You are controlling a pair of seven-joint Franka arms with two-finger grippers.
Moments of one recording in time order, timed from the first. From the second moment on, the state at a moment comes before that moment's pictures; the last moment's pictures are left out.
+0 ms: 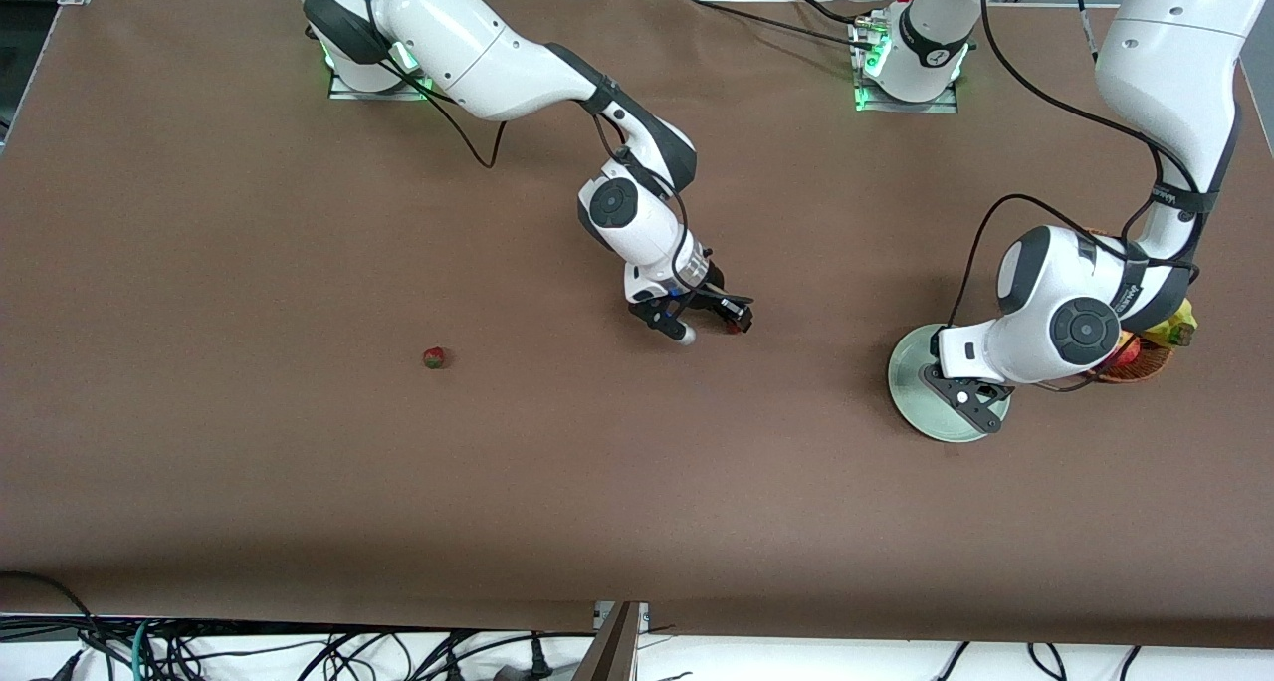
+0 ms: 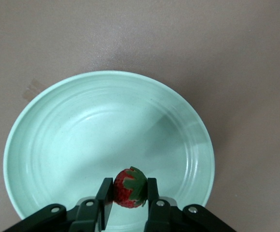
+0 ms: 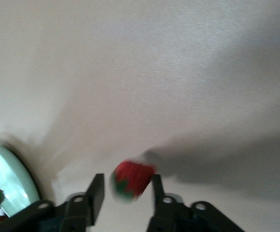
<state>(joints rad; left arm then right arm) 0.25 0.60 -0.34 -1.79 0.28 2.21 0.52 0.70 1.06 0.26 -1.24 0.15 2.83 1.30</state>
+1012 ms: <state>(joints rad) 0.15 0.53 -0.52 -1.75 0.14 2.15 -0.13 0.29 0.61 0.08 -1.59 0.09 2.01 0.28</state>
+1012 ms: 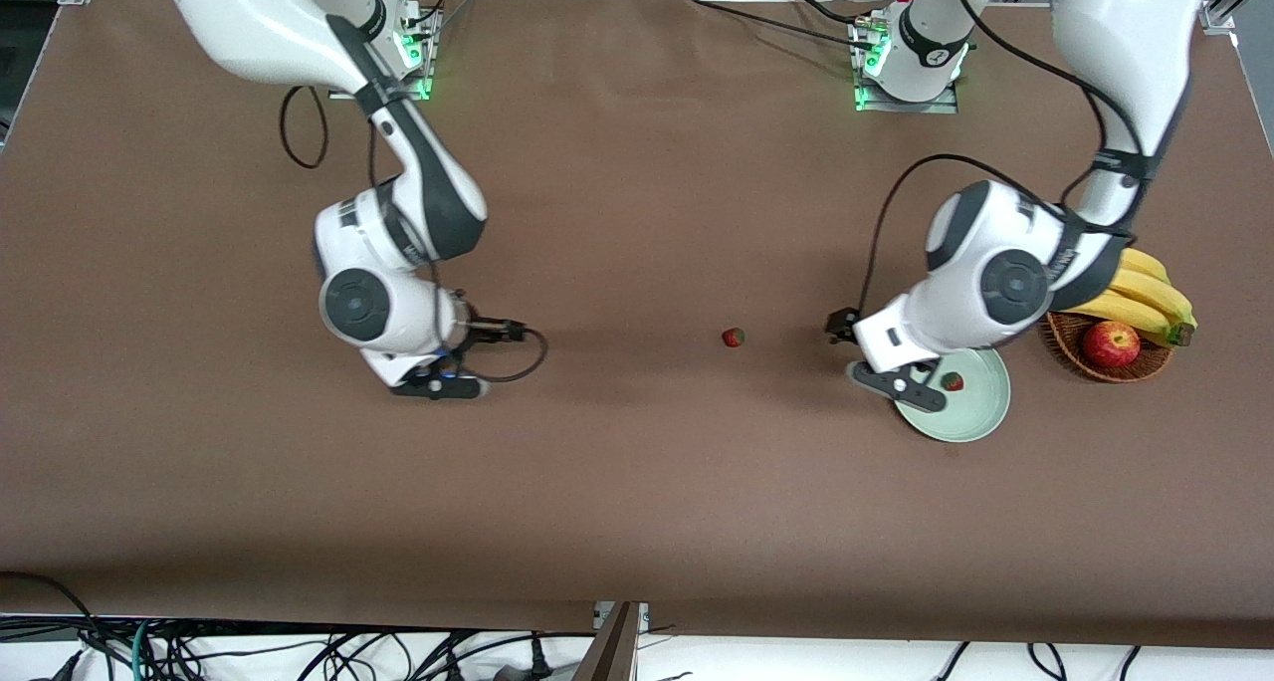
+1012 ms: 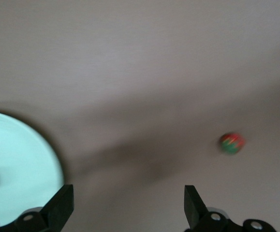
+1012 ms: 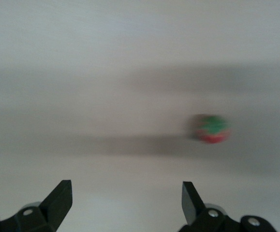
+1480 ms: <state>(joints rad) -0.02 0.65 -0.51 -1.77 0.17 2.36 -0.53 0.26 0.61 0.02 -1.75 0.08 2.18 0.10</state>
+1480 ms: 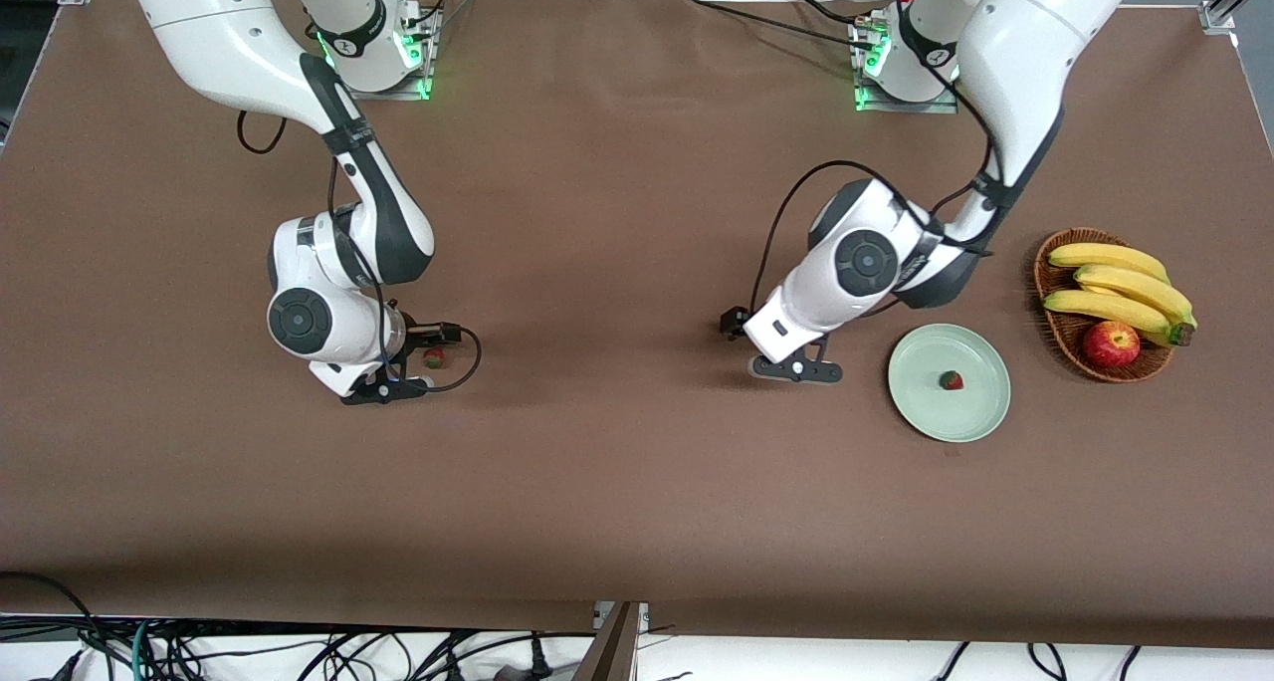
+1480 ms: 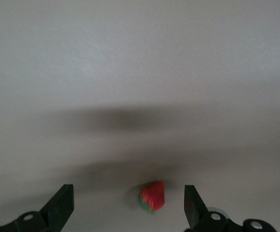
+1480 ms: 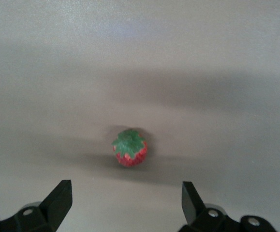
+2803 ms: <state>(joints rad) -0.11 0.71 -0.50 -1.81 0.32 2.37 -0.70 0.27 0.66 0.06 -1.76 0.08 2.30 0.10</state>
